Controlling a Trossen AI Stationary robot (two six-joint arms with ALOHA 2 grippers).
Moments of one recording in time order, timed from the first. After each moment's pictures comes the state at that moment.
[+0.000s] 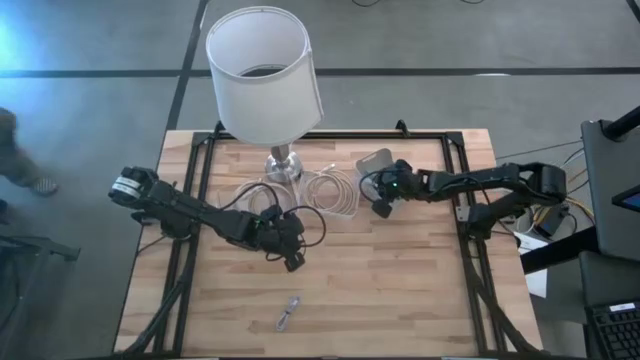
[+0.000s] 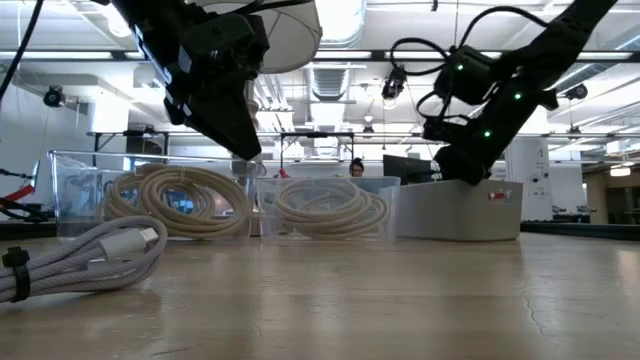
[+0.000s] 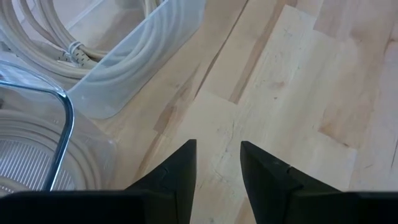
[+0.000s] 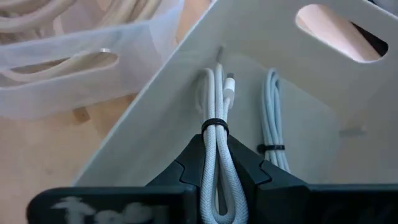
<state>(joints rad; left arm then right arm) -0.28 1.52 0.99 -0.43 -0.40 -0.66 -0.32 1.39 0.56 -0.06 0.24 0.12</state>
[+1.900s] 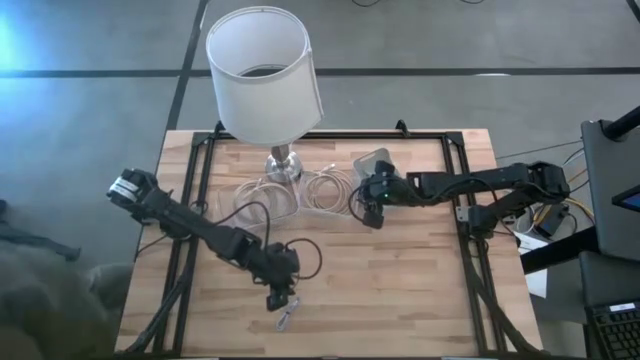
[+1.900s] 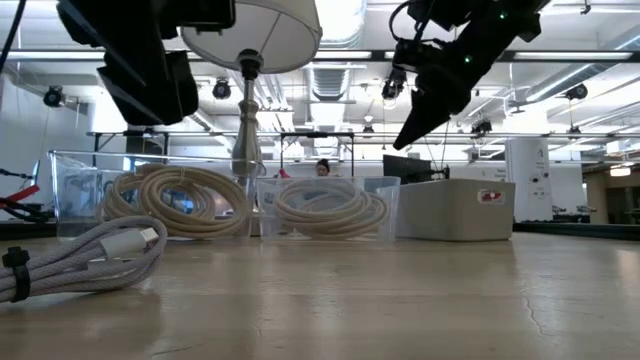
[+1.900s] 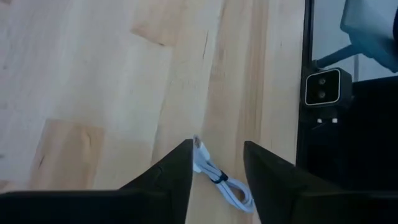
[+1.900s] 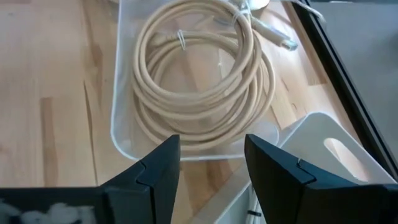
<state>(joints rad) -0.44 1.52 0.99 -0.32 0.06 -0.74 -0.07 1.39 0.89 -0.35 0.29 0.02</state>
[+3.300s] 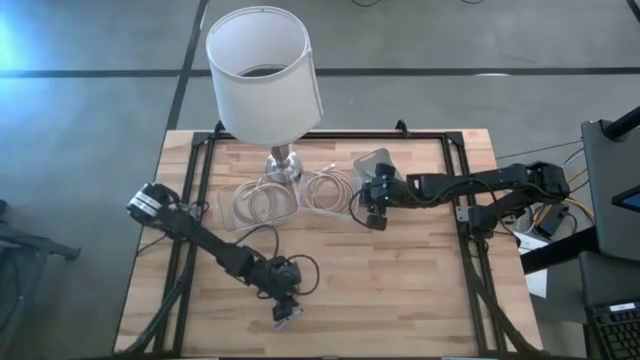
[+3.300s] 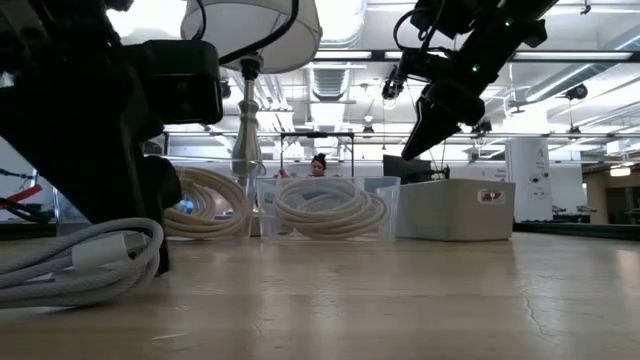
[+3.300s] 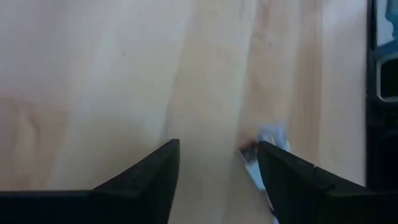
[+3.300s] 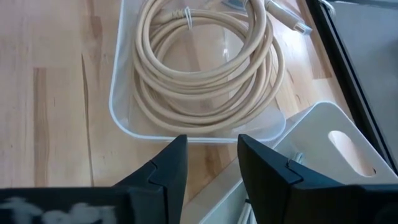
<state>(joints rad) -0.52 1.73 0.84 0.05 -0.03 -0.84 -0.07 1.39 0.86 -0.36 0.29 -0.03</state>
